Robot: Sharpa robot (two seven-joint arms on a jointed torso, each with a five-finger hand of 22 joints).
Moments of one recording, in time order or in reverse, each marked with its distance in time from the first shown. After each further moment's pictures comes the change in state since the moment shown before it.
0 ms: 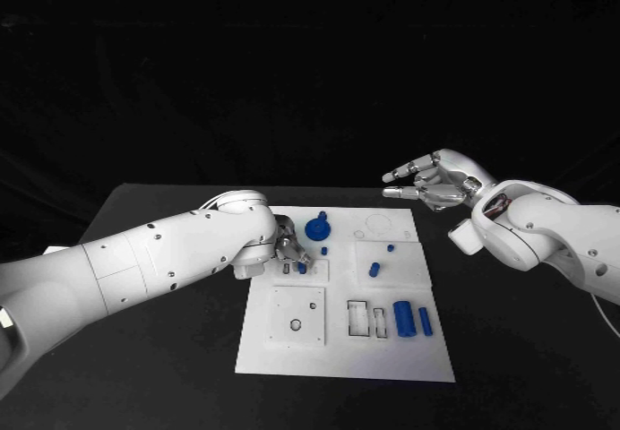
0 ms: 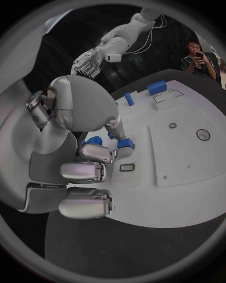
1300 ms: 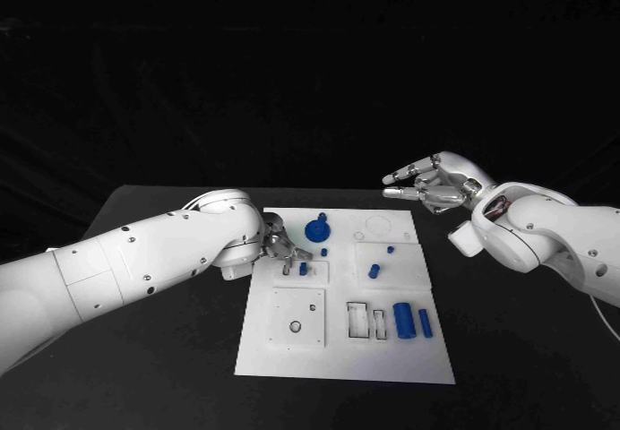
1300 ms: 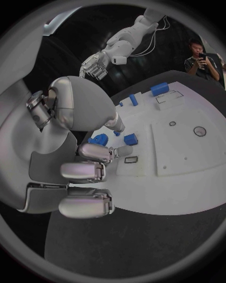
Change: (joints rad) left arm -0.008 -0.079 0.038 0.069 0.004 -0.035 0.001; left_hand -0.075 0.005 -0.365 0.073 0.000 0.007 0.006 0.008 -0.057 0.000 -0.003 -0.017 -0.013 0.000 -0.007 0.000 0.000 0.000 0.000 -0.007 -0.006 0.000; right arm 0.000 0.000 -0.002 -0.006 0.029 0.009 0.001; right_hand -0.007 0.007 -0.015 0.009 0.004 0.000 0.000 0.000 0.000 0.000 0.000 0.000 0.000 0.000 0.000 0.000 0.000 0.000 0.000 0.000 0.000 0.000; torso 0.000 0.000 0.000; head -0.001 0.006
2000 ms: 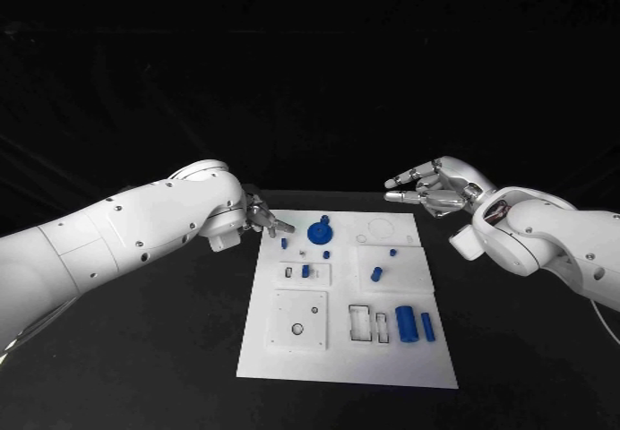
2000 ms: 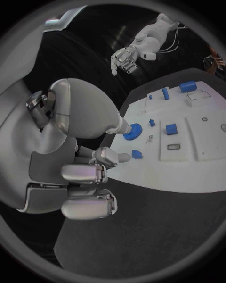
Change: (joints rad) left arm 0.060 0.007 0.035 -0.141 0.043 -0.022 0.000; left_hand 0.161 0.037 -0.178 0.001 0.000 -0.117 0.069 -0.109 -0.126 -0.121 0.060 -0.126 -0.155 0.000 0.043 0.000 0.001 0.000 0.002 0.038 -0.056 0.000; right arm -0.002 0.016 -0.005 -0.027 0.001 0.002 0.002; right_hand 0.000 0.000 -0.003 0.003 0.004 0.000 0.000 0.000 0.000 0.000 0.000 0.000 0.000 0.000 0.000 0.000 0.000 0.000 0.000 0.000 0.000 0.000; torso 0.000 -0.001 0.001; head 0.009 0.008
